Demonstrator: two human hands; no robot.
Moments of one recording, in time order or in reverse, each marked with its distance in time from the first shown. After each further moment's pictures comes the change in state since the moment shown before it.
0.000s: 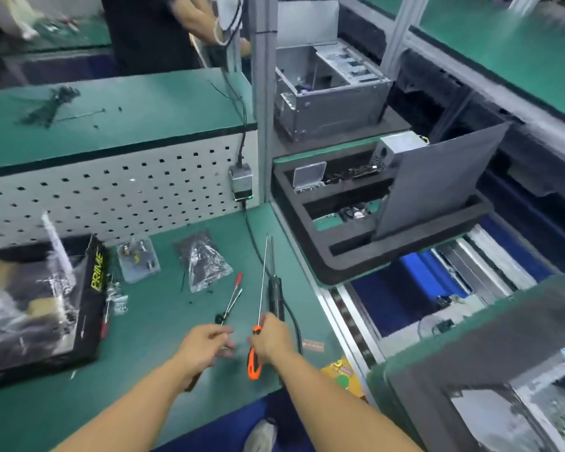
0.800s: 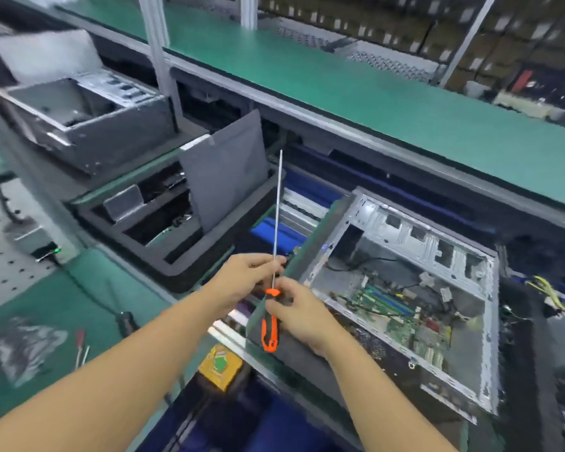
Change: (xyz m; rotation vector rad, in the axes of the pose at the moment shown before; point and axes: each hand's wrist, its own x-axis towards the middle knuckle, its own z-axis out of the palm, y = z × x) left_hand -0.116 0.172 0.266 0.131 -0.755 0.599; right_hand -0.223 0.165 -0.208 0.660 0.471 -0.183
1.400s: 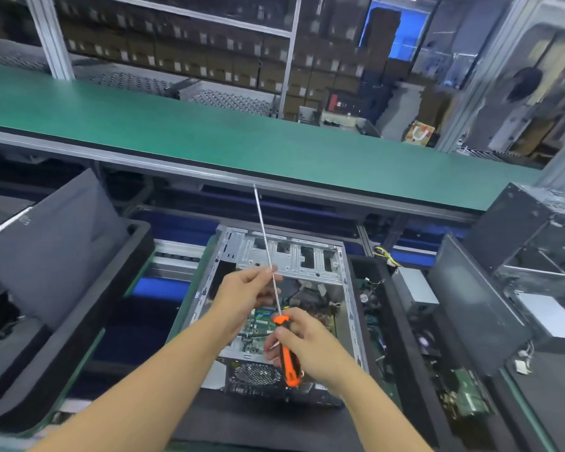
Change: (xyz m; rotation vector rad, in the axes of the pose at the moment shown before) left_hand 0.050 0.054 0.191 -0.100 -0.334 0.091; right_hand -0.116 0.016 -0.133 0.249 0.426 0.106
